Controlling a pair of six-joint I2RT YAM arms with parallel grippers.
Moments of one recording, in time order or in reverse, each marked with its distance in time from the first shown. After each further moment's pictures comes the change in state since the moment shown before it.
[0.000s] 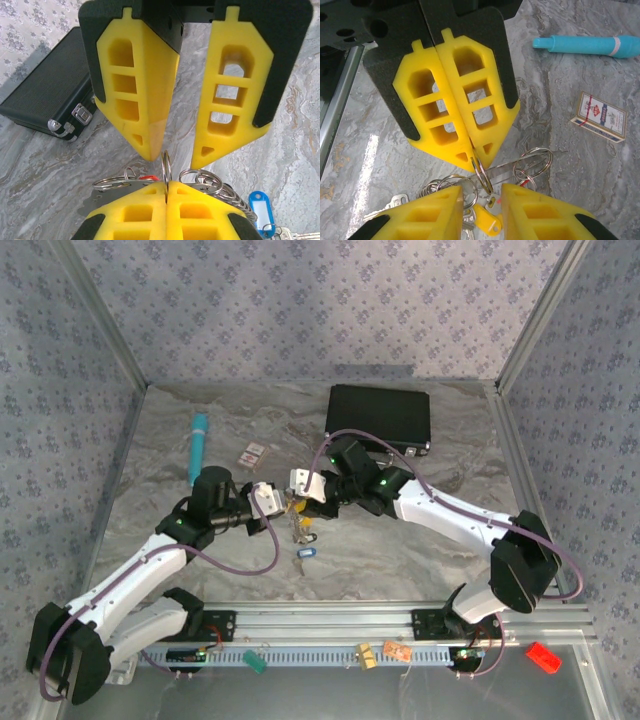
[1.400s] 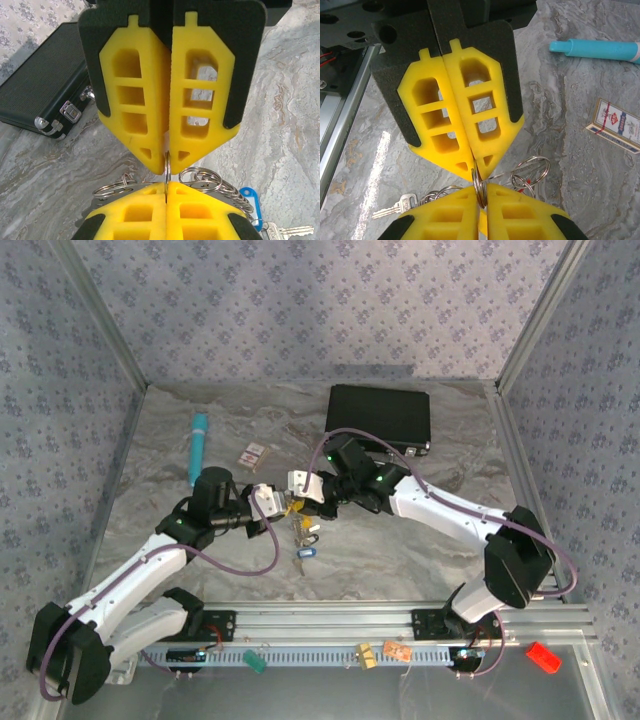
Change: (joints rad) left arm -0.001 0.001 0.000 -0.027 0.024 -0.002; right arm -0.005 0.039 0.034 -0.041 -0.060 -0.046
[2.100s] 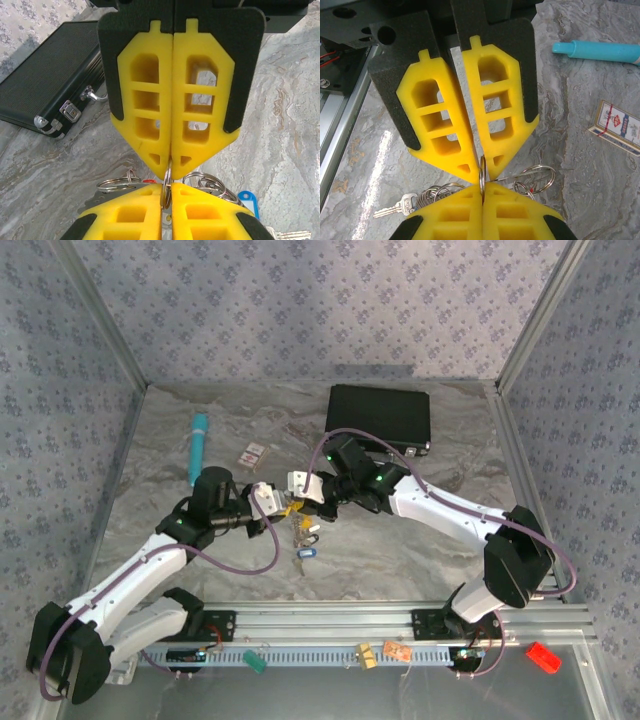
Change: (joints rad) left arm 0.000 0.001 0.000 0.009 0.001 -0.030; right arm 0.000 0.002 0.003 -0.005 -0.010 -0.010
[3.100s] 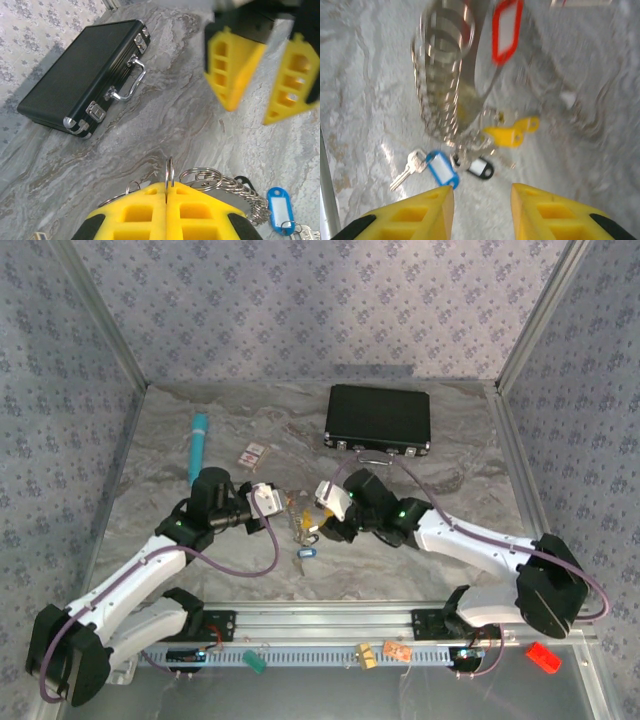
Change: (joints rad) left arm 0.005 -0.015 -0.017 0.047 -0.072 0.062; right arm 0.063 -0.233 -0.357 0.104 0.349 0.534
